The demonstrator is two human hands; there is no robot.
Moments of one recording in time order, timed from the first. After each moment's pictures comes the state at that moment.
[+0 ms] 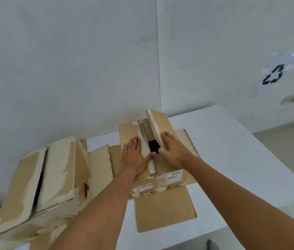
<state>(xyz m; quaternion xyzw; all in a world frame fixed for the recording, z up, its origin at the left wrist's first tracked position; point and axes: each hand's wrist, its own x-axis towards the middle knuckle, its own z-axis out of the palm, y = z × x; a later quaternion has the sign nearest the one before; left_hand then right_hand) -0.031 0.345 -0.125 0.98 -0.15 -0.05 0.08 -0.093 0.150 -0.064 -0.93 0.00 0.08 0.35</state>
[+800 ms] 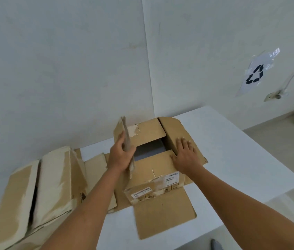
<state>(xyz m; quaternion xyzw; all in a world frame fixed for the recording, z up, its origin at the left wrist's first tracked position) -0.043 0.368 -0.053 0.88 -0.07 -0.01 0.46 -0.099 0.120 -0.131 -0.98 0.14 0.07 0.15</state>
